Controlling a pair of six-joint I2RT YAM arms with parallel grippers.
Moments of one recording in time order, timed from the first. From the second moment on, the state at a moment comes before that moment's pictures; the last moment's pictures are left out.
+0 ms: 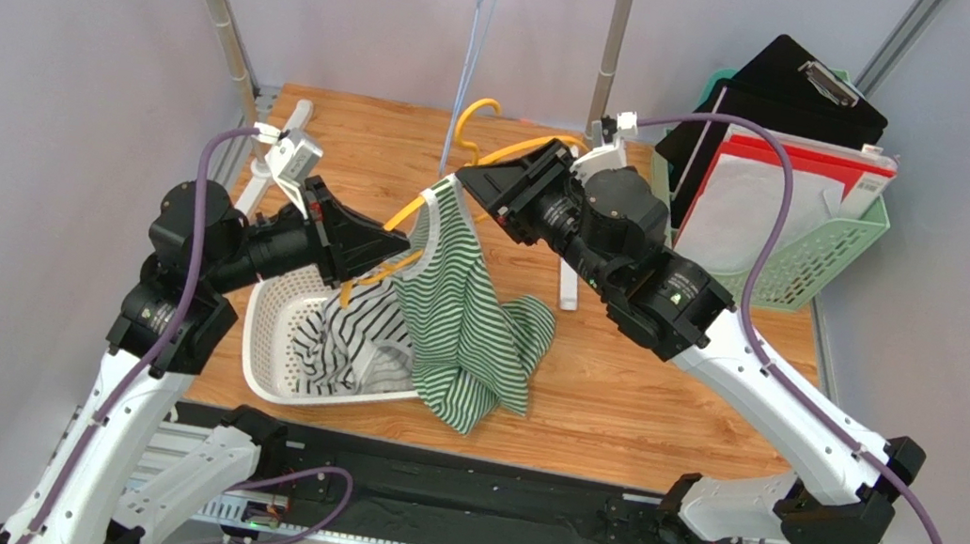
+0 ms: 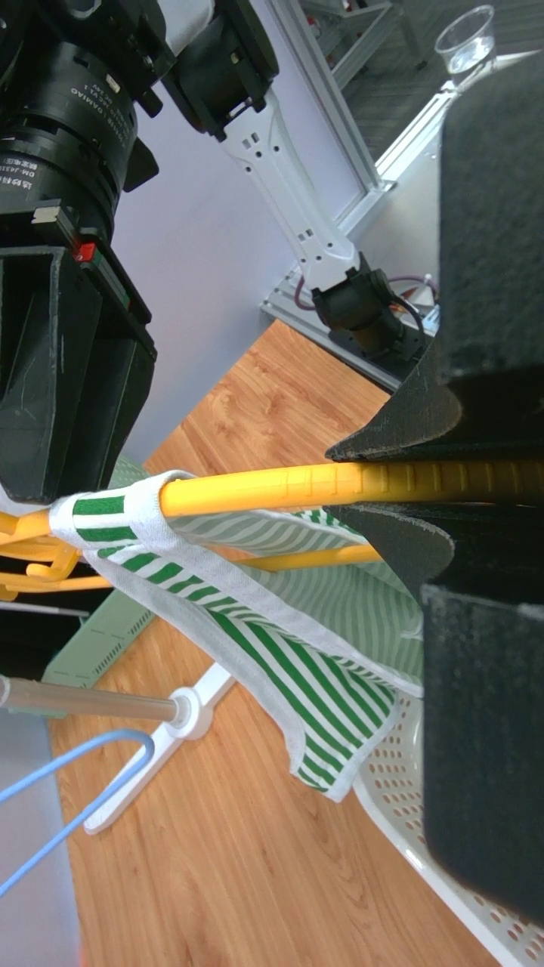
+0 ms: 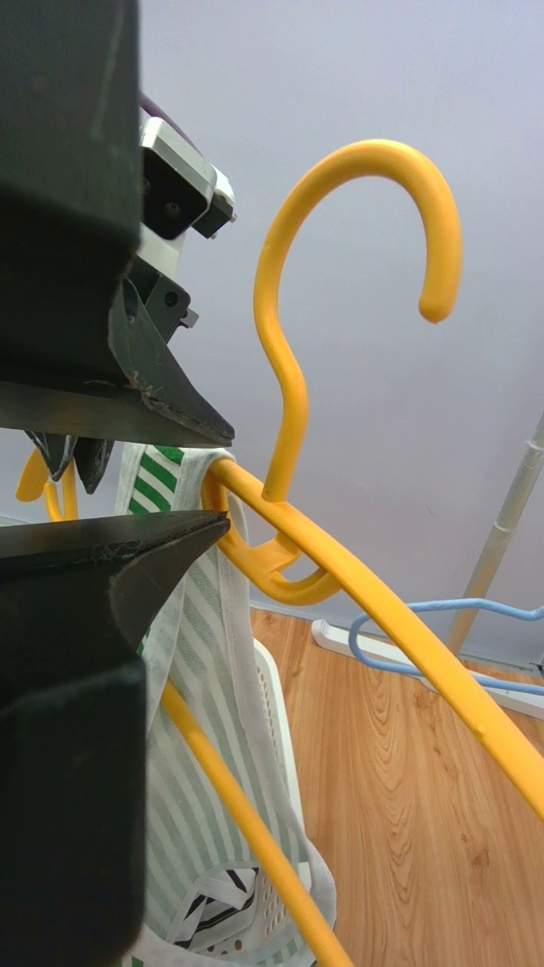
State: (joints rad) left arm -0.33 0.74 1.10 -0.36 0.67 -0.44; right arm 0.94 1.32 1.51 -0.27 0.21 1.16
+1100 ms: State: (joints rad) left arm -0.38 0.67 1.04 -0.33 0.65 -0.37; right arm 0.95 1.34 1.46 -0.17 0.23 1.40
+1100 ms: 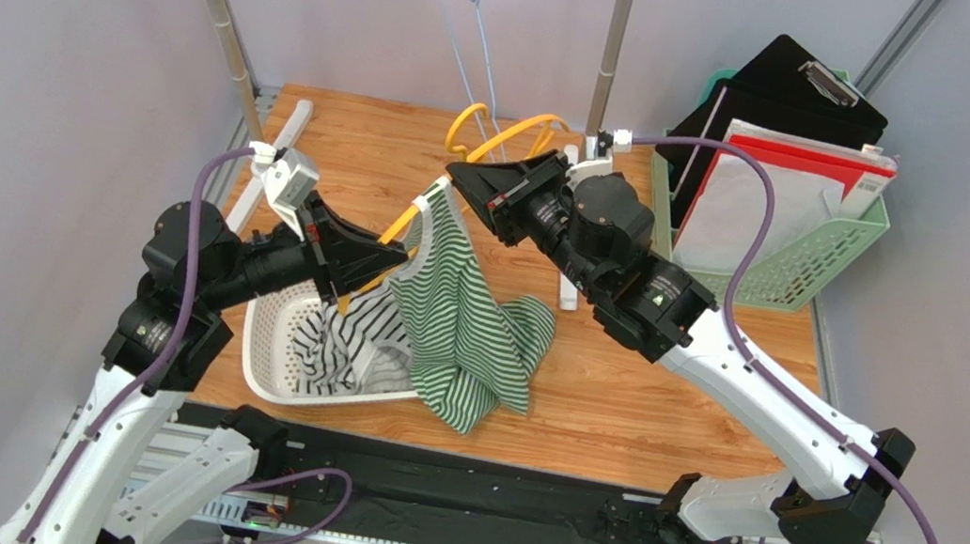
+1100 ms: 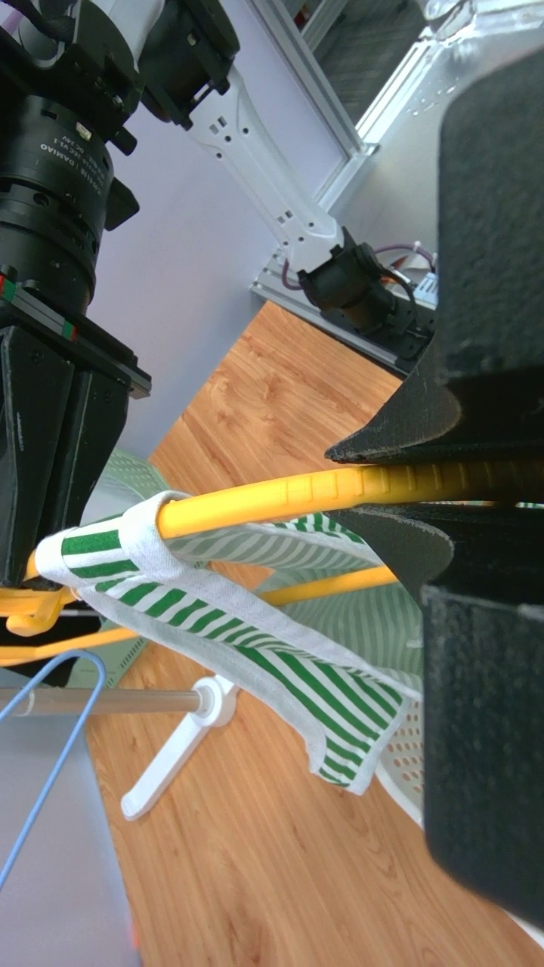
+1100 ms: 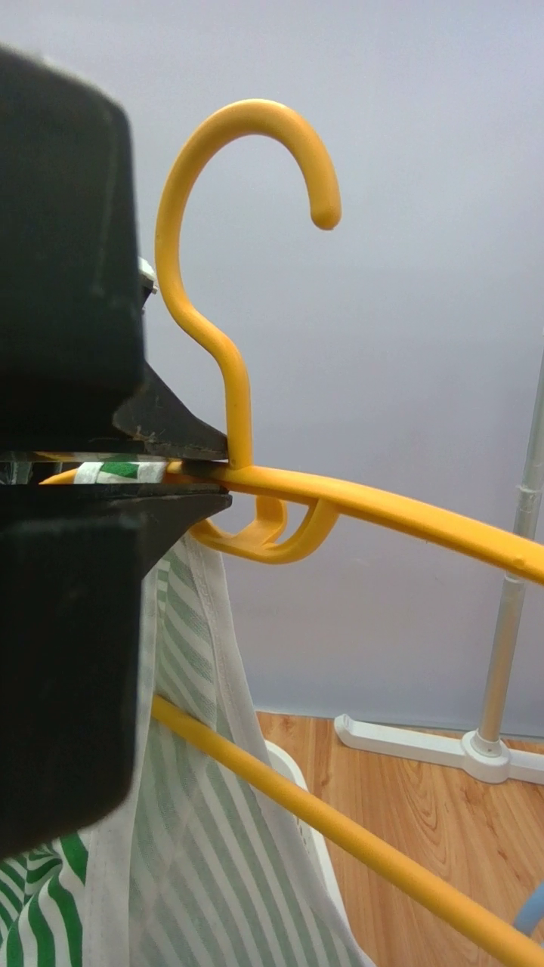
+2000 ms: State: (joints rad) left arm -0.43 0.71 1.12 -0.39 0.63 -0.18; right arm 0.80 1.10 1.24 -0.11 -0.02 1.38
